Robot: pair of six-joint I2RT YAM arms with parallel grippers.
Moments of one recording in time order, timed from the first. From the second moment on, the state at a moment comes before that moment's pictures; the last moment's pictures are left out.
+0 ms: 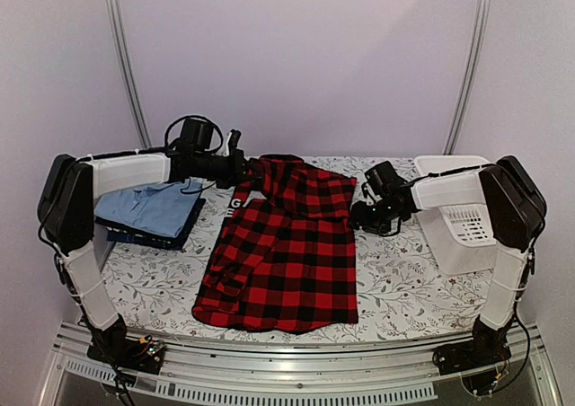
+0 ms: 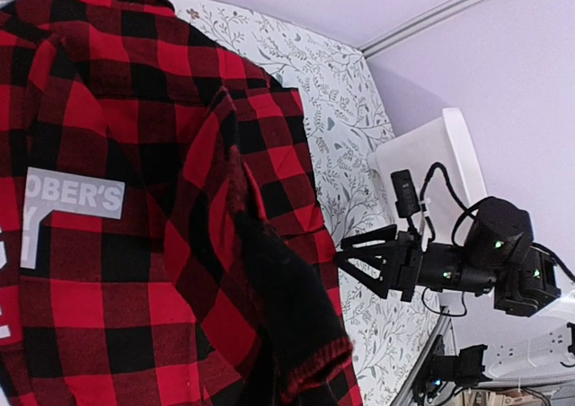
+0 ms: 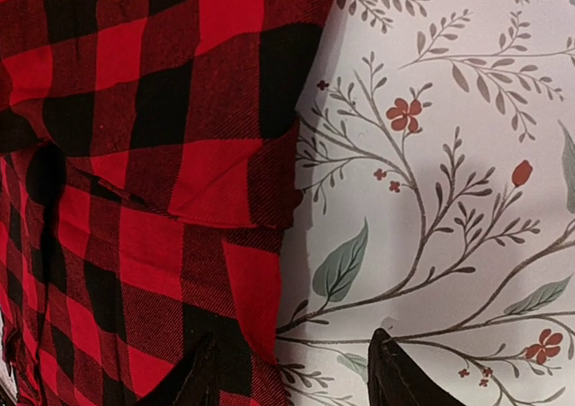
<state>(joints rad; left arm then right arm) -0.43 1.83 1.34 -0.10 0.52 -0.62 0.53 1.91 1.18 -0.26 -0.08 0.57</state>
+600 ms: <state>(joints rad) -0.45 2.01 1.61 -0.11 0.59 -0.67 0.41 2.04 1.25 -0.17 -0.16 0.57</state>
